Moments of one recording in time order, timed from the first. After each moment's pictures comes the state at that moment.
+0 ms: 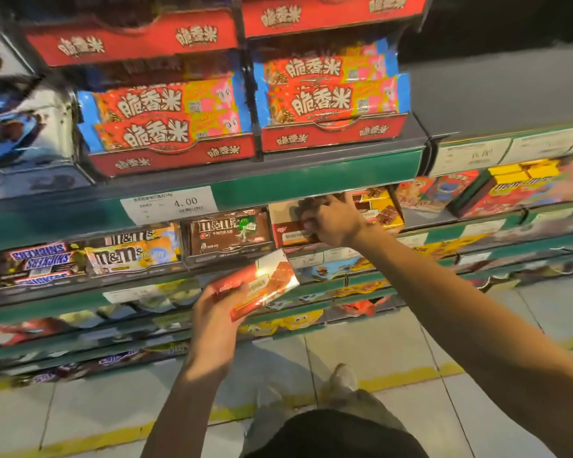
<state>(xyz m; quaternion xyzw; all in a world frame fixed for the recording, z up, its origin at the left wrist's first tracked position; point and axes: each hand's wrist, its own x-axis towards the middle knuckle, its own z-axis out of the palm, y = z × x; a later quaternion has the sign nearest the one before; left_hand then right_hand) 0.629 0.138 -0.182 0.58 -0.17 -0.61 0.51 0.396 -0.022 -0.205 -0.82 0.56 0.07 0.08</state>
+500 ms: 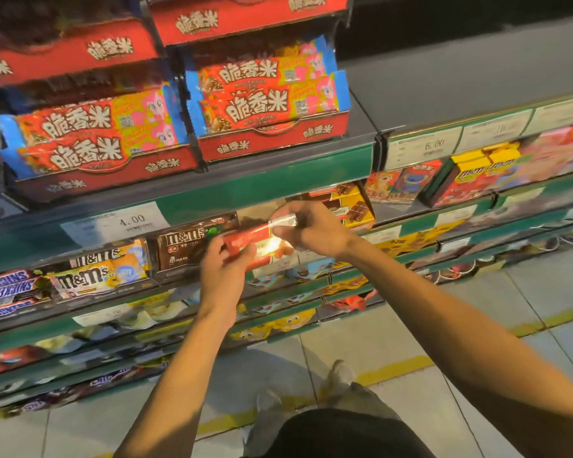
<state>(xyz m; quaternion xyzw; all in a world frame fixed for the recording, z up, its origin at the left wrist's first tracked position) 0.573 0.073 -0.176 0.63 -0.39 -0.51 0.45 0.387 0.025 -0.168 -0.61 0.51 -0.31 0.52</state>
